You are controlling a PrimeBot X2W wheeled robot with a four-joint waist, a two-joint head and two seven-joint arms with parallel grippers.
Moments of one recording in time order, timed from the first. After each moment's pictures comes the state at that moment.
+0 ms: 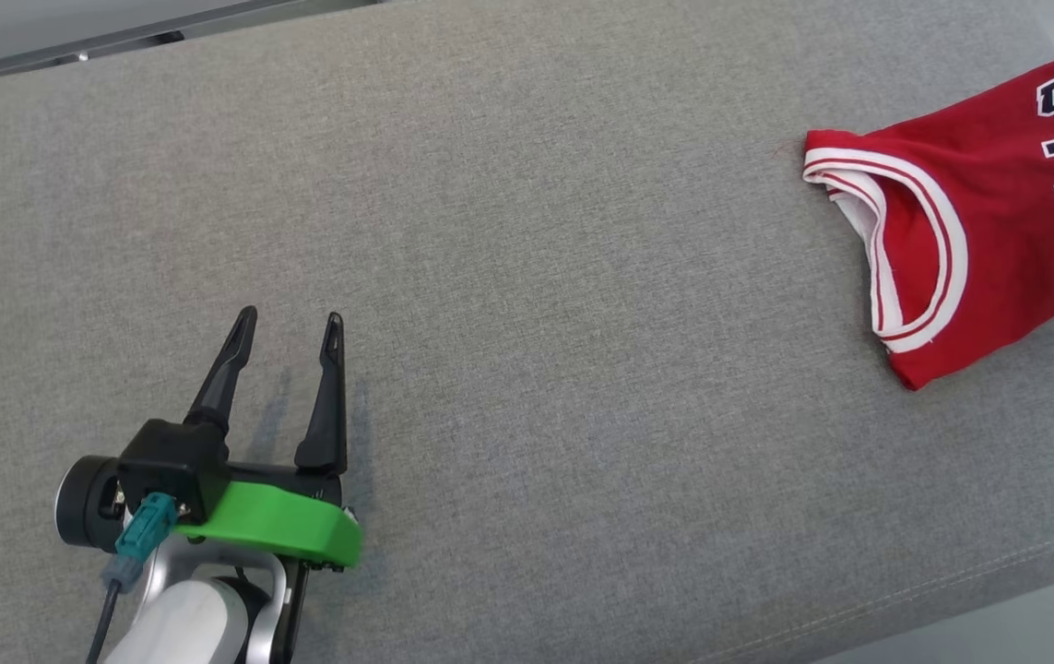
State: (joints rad) left arm -0.23 0.41 -0.53 -0.11 -0.52 0.32 -0.13; right arm -0.93 -0.53 0.15 1.03 0.41 0.13 -0.03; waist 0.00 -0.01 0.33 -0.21
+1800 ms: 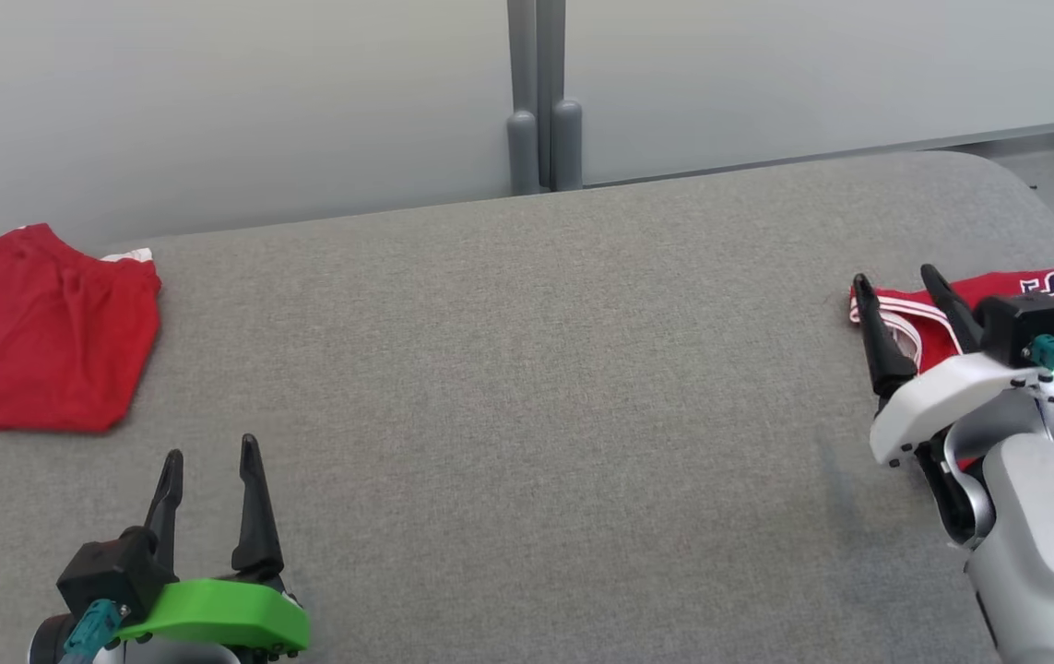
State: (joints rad) left arm -0.02 0.33 -0.37 0.05 -0.62 0.31 -0.26; right arm -0.44 -0.25 0.10 0.54 0.28 0.13 -0.16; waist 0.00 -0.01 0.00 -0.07
